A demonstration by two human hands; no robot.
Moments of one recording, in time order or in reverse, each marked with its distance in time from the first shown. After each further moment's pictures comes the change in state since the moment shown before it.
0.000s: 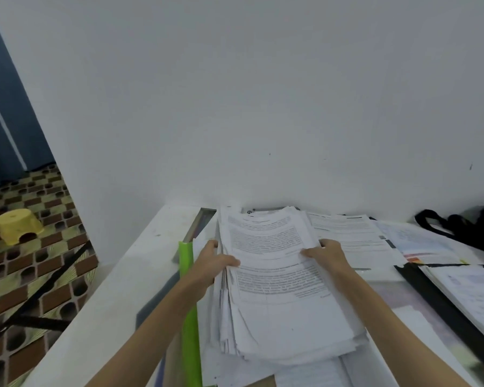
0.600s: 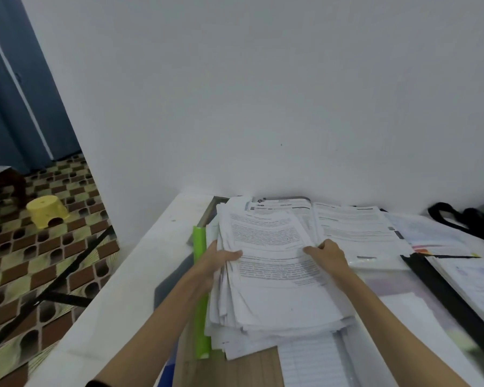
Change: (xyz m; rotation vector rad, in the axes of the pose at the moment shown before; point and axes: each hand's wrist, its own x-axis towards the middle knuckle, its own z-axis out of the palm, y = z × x) left_hand -0.010 -0.029 -0.015 -0.166 -0.094 -0.080; right_hand -0.031 0.007 0.010 -0.290 -0.009 -0.039
